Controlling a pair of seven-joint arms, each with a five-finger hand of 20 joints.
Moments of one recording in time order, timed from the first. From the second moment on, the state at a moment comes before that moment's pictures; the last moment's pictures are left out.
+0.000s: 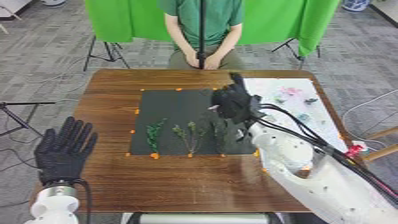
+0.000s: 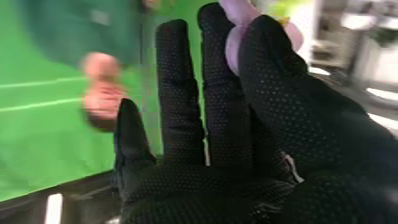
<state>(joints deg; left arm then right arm) 127.1 -62.9 -95.5 -120.9 2.7 15.0 24.9 -69.7 -51.7 44.6 -104.4 -140.3 4.8 9.8</state>
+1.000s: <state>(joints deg) 120.8 -56.0 -90.1 -119.3 1.5 13.9 30.7 -51.1 -80.4 22.0 -81.0 -141.2 1.4 8.4</state>
